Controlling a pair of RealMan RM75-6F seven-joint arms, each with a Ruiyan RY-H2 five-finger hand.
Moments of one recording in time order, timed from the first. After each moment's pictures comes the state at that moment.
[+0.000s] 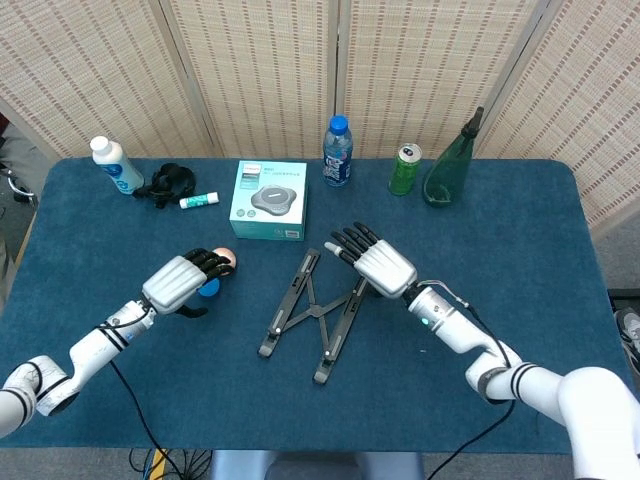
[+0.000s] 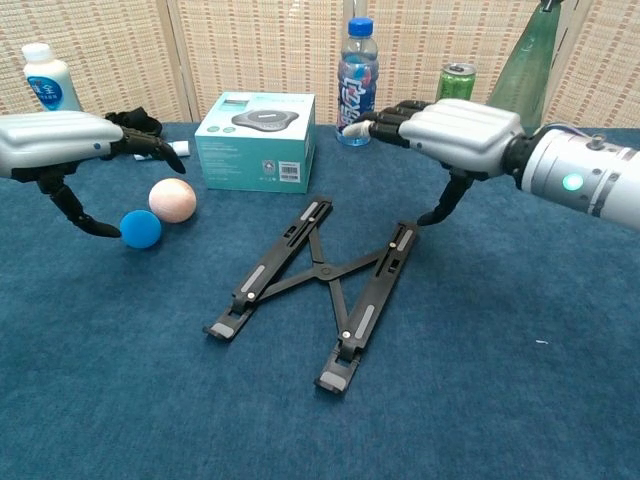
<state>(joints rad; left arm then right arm) -0.79 -1.42 0.04 -1.02 1.73 1.06 -0.37 0.86 -1.62 0.06 -0.98 -1.62 1.04 0.02</state>
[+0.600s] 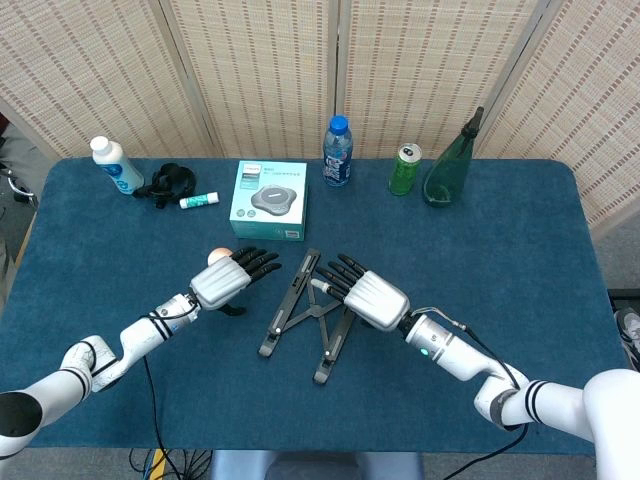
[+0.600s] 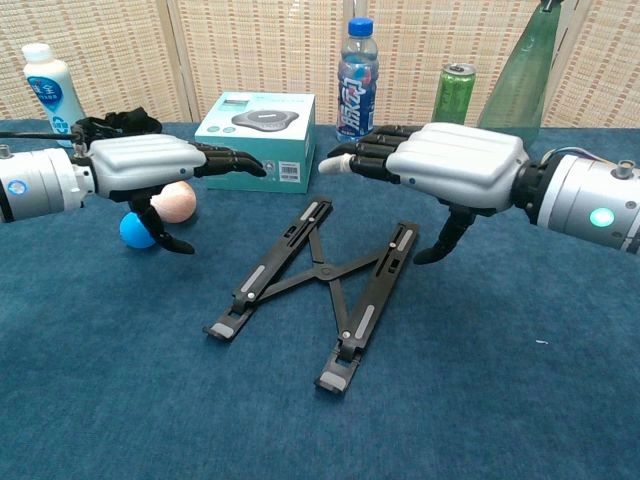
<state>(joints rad) -0.90 -1.65 0.06 -0.78 1.76 1.05 -0.47 0.83 -1.54 0.01 -1.24 -1.67 1.04 -0.14</state>
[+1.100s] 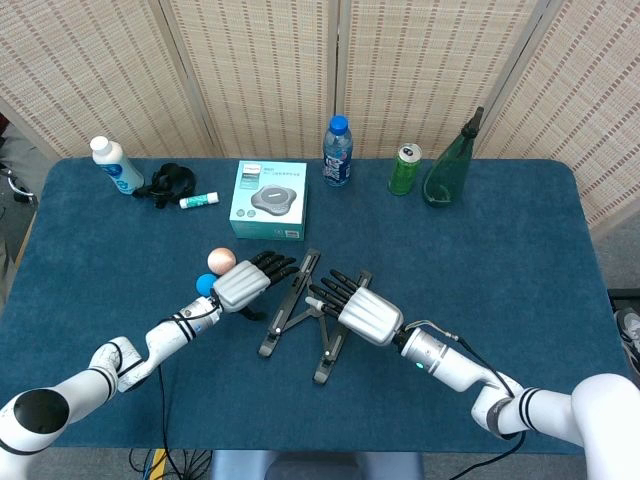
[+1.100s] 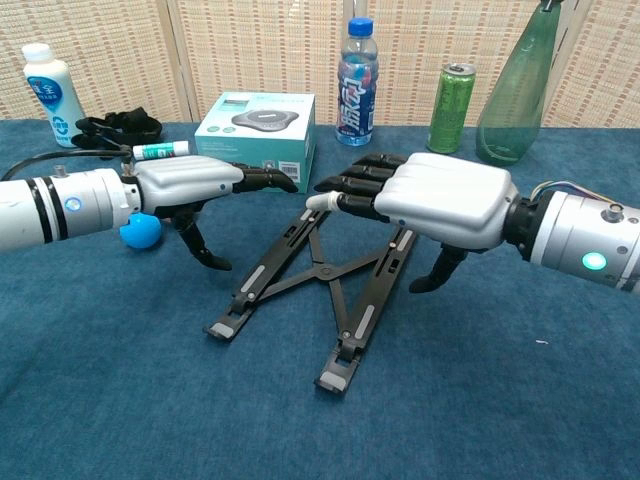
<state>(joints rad) -0.95 -1.74 0.05 -0.75 1.71 0.97 -0.51 0.81 -1.60 -0.03 -1.18 -1.73 1.08 -0.23</state>
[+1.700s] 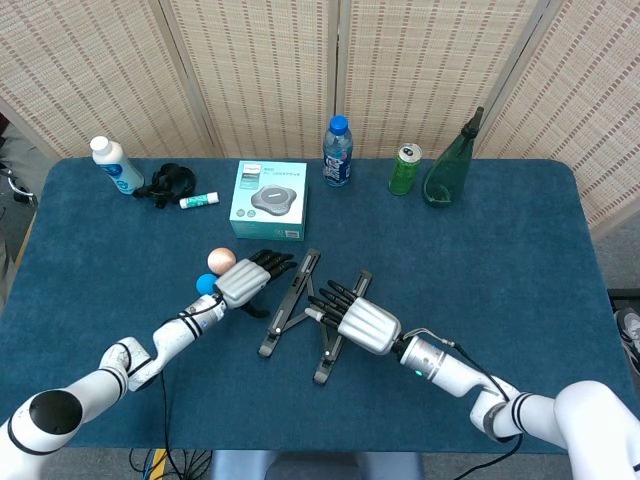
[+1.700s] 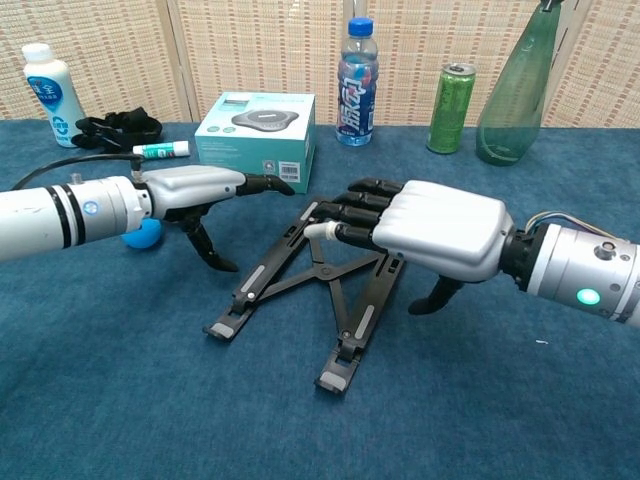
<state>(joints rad) -0.96 -1.79 0.04 -0.70 1.64 0.90 -0.58 0.78 -1.69 -0.07 -1.05 -1.79 1.13 -0.21</state>
